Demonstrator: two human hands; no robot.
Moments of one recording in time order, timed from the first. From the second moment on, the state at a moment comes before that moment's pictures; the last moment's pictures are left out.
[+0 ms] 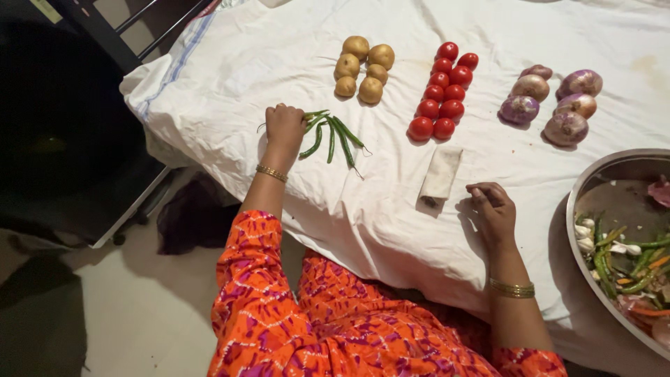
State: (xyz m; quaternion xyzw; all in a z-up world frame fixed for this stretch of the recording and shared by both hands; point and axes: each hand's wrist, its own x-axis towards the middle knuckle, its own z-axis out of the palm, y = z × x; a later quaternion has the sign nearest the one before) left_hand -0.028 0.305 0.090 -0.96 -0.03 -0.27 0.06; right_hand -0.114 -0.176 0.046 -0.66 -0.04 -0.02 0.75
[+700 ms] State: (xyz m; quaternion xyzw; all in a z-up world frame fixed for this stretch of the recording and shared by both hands) left_hand -0.005 0.315 0.079 -0.92 0.00 -0.35 -0.15; right_hand -0.113 -0.177 0.046 -0.68 -0.08 -0.05 0.73
